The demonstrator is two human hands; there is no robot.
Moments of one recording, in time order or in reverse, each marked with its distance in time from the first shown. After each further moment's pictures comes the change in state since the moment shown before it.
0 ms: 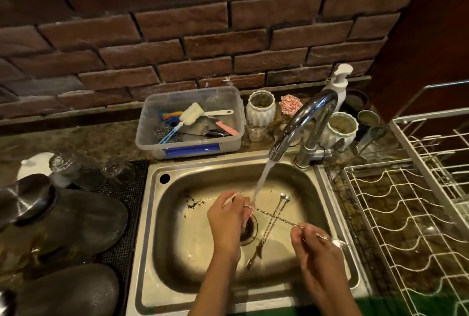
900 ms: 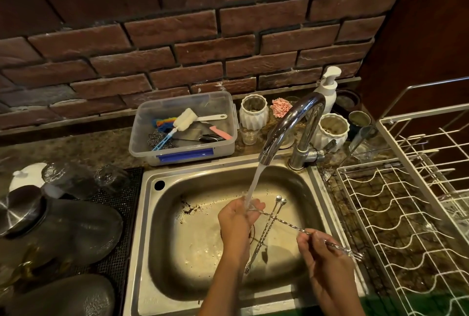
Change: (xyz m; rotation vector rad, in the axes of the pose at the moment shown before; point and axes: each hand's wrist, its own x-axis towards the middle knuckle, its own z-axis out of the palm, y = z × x) left_hand -0.004 -0.015 0.026 0.019 -0.119 -0.054; right_hand -0.009 -0.017 -0.009 -0.032 0.070 -0.073
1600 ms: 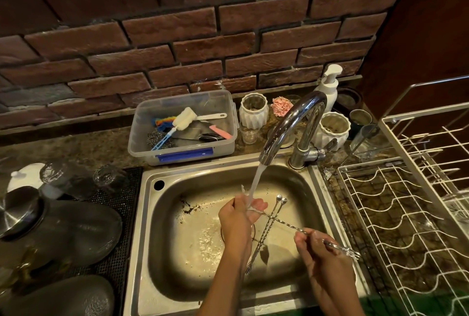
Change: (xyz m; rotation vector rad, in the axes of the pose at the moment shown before) left_hand 0.011 -0.004 0.005 -0.116 0.028 -0.036; right_hand 0.012 0.008 -0.005 0.041 -0.034 -0.006
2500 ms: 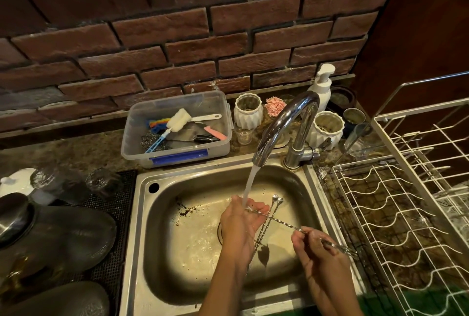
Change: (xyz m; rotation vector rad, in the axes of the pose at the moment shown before) left_hand -0.010 0.005 0.004 -0.195 -0.106 -0.150; right_hand -0.004 -0.005 -0.004 0.038 -0.063 0.006
